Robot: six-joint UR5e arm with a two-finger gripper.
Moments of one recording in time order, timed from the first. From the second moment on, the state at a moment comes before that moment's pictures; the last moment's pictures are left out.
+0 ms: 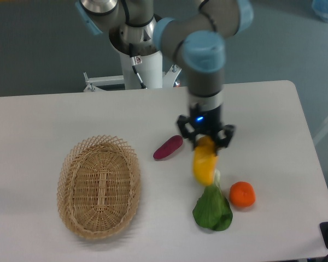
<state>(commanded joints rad) 2.68 -1.76 -1.77 -0.92 1.51 1.14</state>
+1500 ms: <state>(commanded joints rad) 2.74 -1.76 -1.76 -0.93 1.51 1.21</state>
